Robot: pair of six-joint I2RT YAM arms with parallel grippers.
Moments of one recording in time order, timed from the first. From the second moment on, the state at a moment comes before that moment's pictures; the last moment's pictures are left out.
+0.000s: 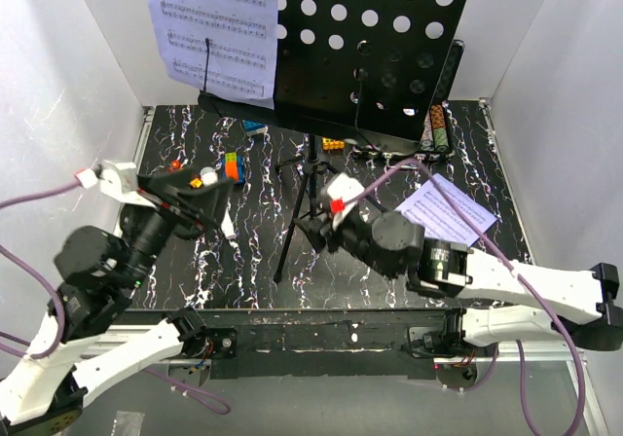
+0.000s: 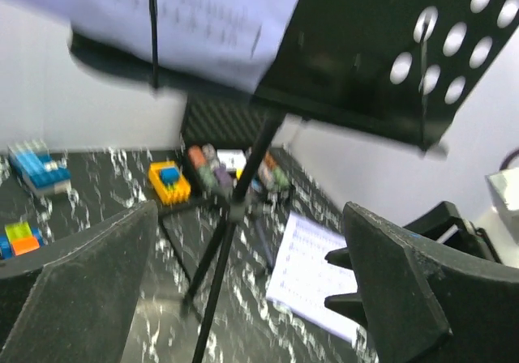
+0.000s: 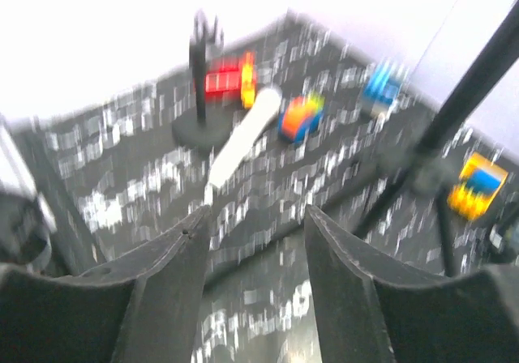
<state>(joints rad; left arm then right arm) -0.87 0.50 1.05 -0.34 -0.35 -0.31 1.38 1.02 0.95 -0.06 0.44 -0.02</state>
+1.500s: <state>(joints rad) -0.87 0.93 1.51 -0.13 -0.69 0.00 1.19 1.68 1.98 -0.04 0.63 -0.05</state>
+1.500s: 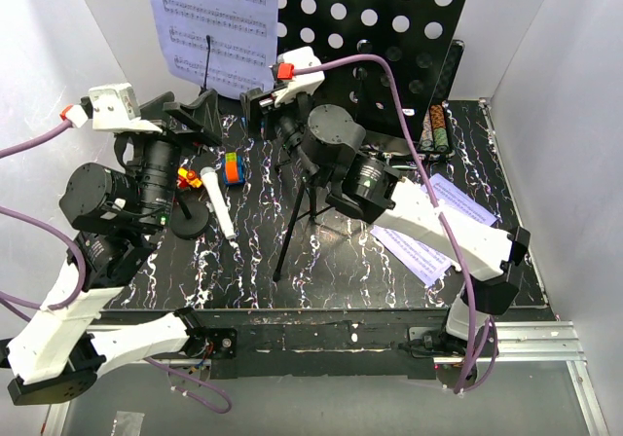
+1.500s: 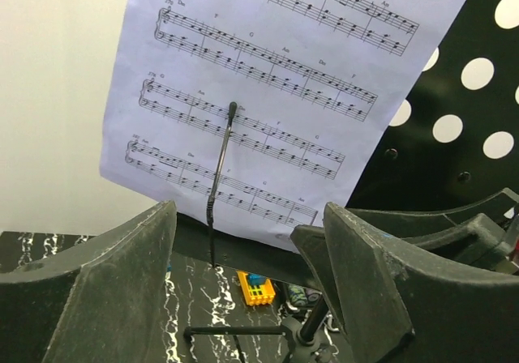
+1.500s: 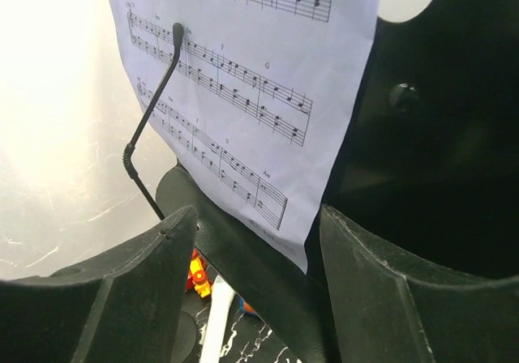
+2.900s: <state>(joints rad) -0.87 0.96 1.45 -0.02 -0.78 0.16 1.16 1.70 1.98 -0.04 0.61 -0.05</state>
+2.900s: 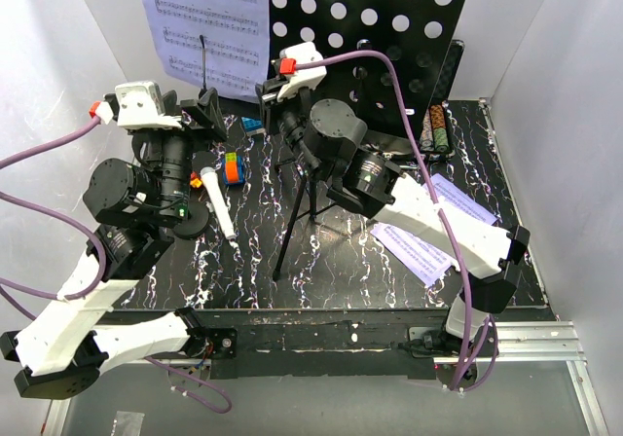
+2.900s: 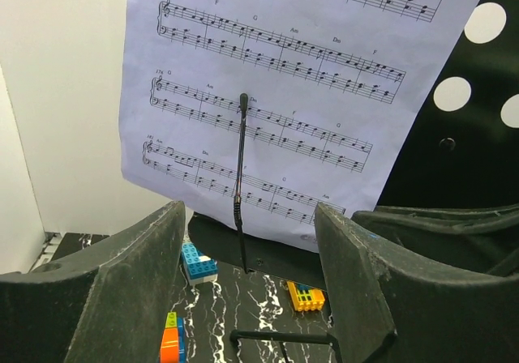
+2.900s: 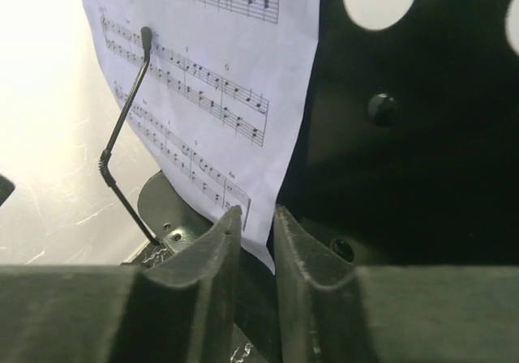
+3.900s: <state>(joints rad) -0.87 0.95 1.42 0.02 -0.81 0.20 1.15 1.51 1.78 0.03 0.58 -0.07</state>
